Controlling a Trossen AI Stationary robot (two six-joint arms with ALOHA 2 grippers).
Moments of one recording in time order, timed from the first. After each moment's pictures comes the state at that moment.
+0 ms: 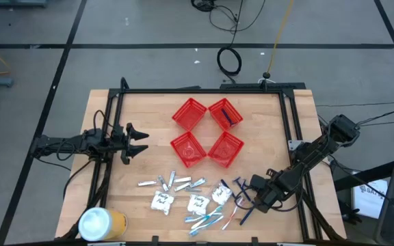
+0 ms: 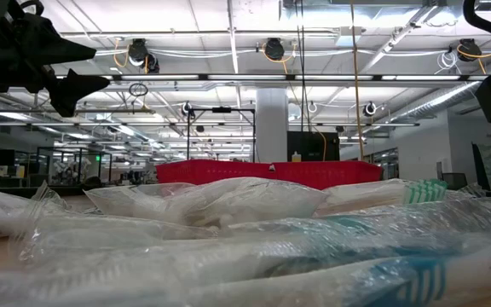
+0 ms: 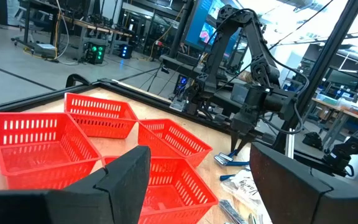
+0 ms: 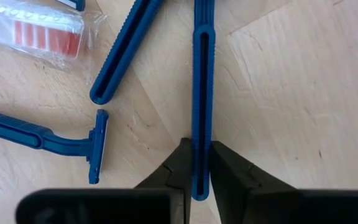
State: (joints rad) left arm -0.03 0.02 0.02 0.06 -0.11 -0.32; right arm 0.75 1.53 0.71 -0.67 0.05 1.23
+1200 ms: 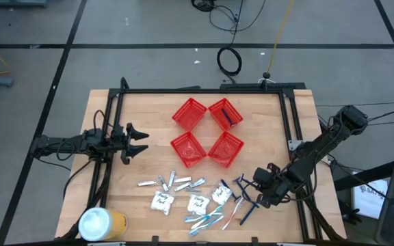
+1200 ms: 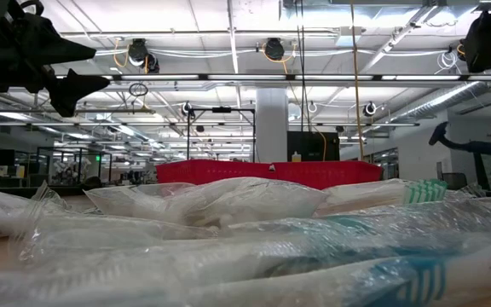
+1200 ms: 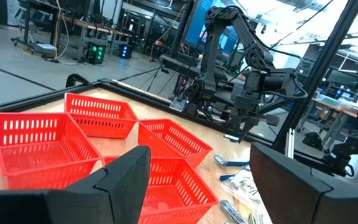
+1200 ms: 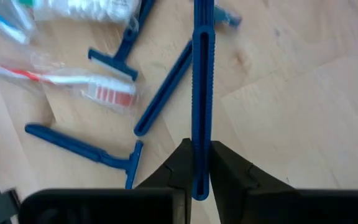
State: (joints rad) left arm -0.03 0.02 0.02 0.06 -0.11 -0.32; right arm 0.75 1.29 0.70 -0.62 0.21 1.21
